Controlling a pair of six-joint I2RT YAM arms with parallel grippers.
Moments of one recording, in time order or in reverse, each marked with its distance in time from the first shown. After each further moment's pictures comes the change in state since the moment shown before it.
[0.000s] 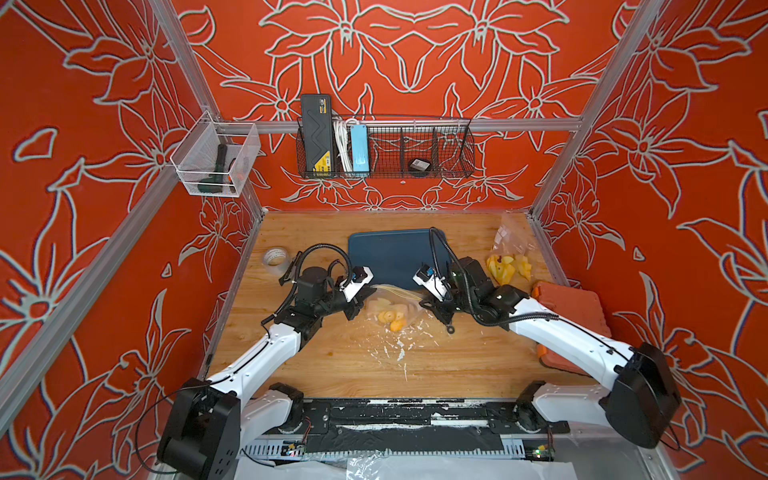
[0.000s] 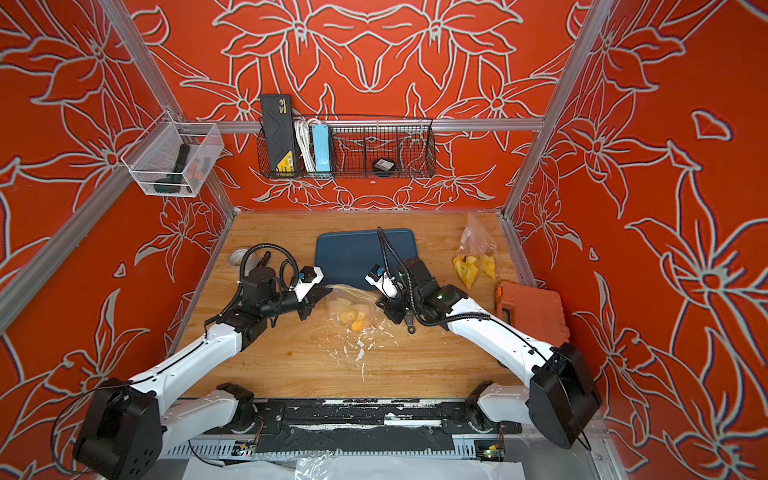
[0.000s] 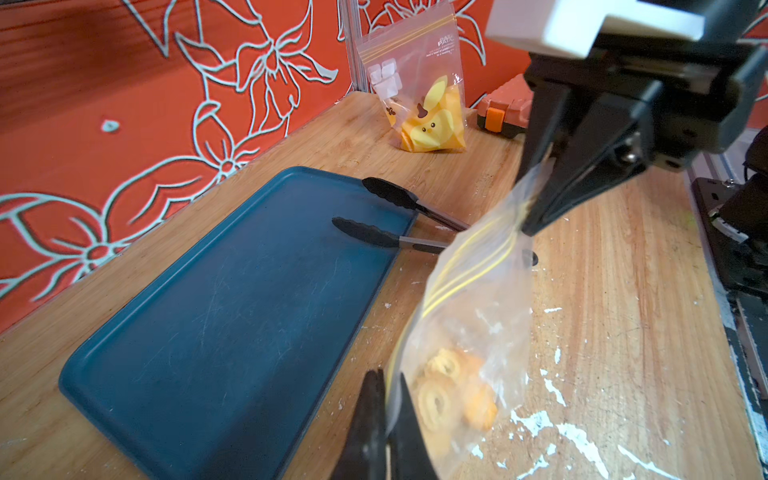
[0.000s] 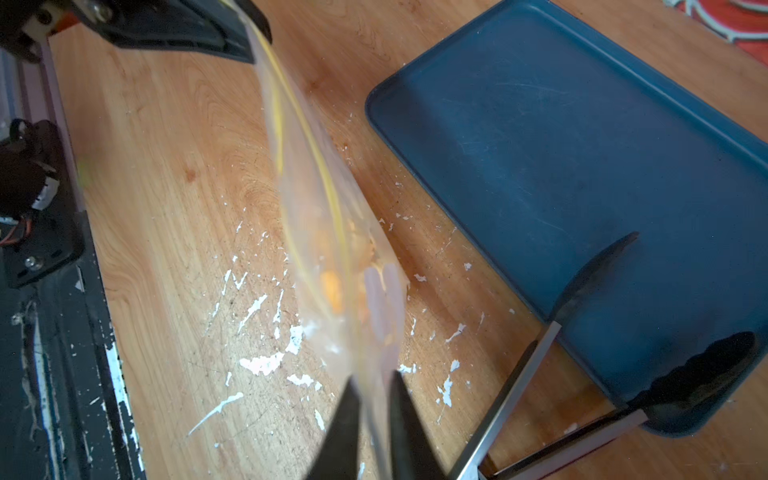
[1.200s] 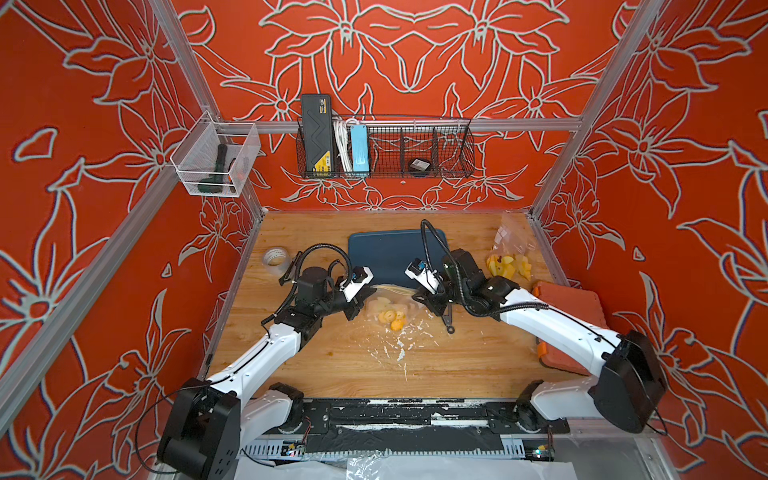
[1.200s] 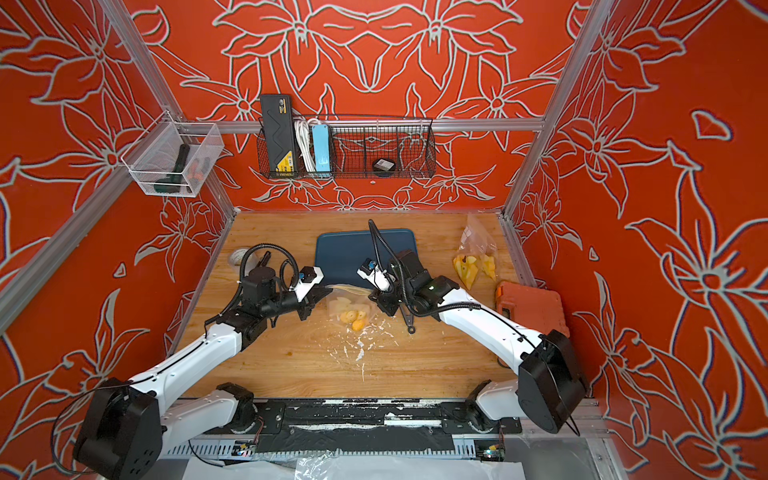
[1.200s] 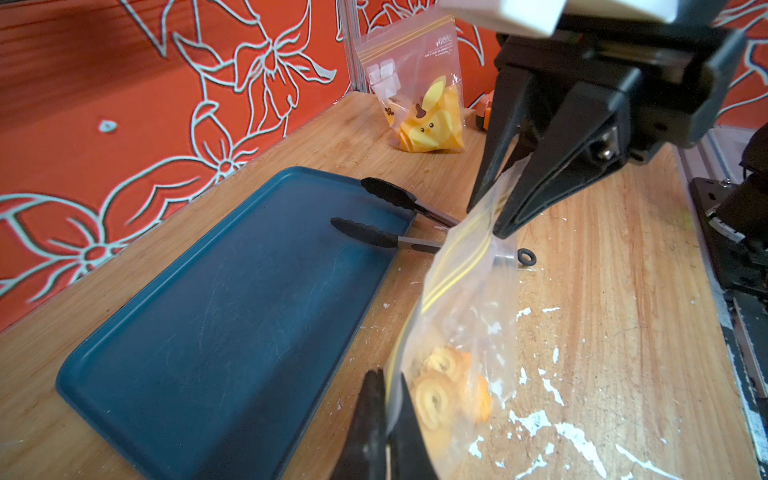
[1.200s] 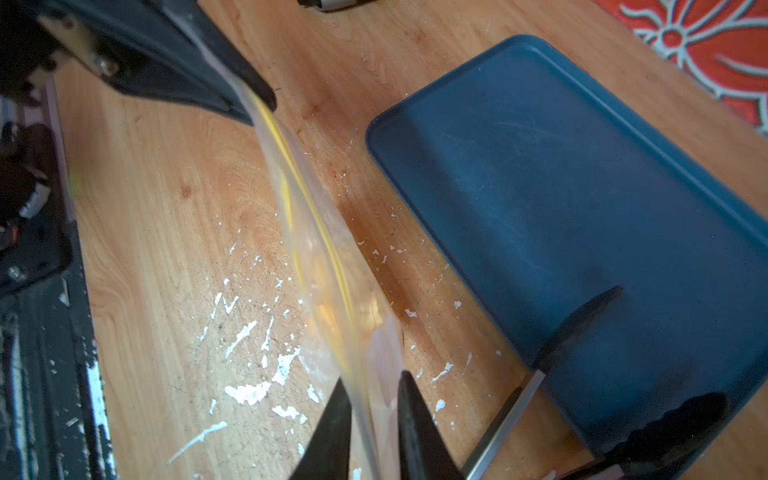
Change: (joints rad) left arm 0.000 0.000 0.000 -0.001 0.005 0.000; right arm 0.014 0.088 0.102 -0.002 0.003 -0.050
